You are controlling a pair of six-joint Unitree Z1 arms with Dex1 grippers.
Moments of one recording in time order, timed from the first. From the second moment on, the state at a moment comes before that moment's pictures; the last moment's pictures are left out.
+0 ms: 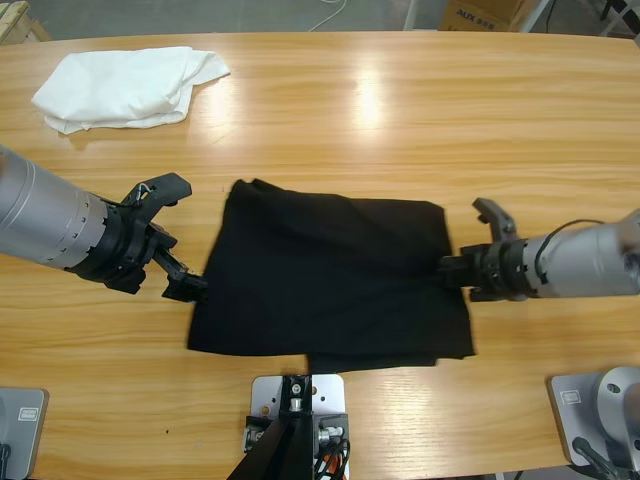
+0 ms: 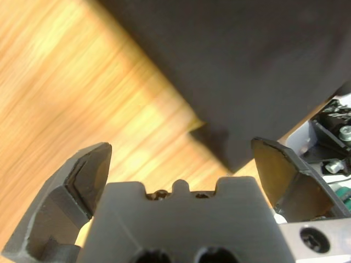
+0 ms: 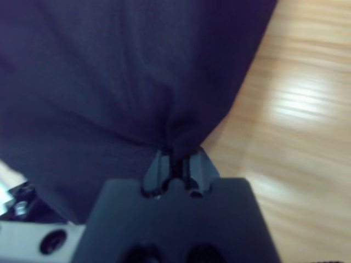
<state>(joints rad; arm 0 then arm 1) -0.87 1.68 -1.00 0.63 -0.16 -0.20 0.62 1.56 -0.46 0.07 0.24 0.56</state>
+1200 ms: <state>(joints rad) -0.87 1.68 -0.93 0.57 -0.16 -0.21 1.00 1.77 -1.40 1.24 -0.35 0.54</state>
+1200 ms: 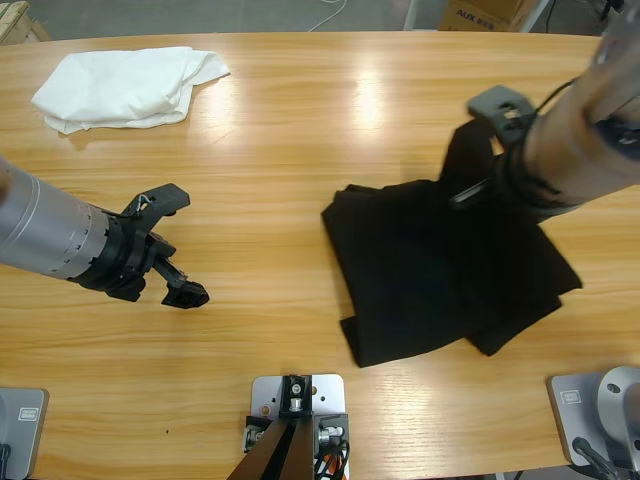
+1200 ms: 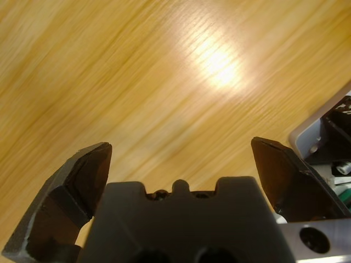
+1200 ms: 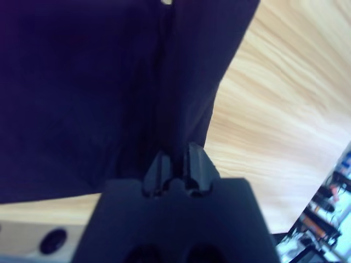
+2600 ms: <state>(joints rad) -0.87 1.67 -0.90 0.53 -0.16 -0.22 1.17 1.79 -1.52 1.29 -0.29 0.53</state>
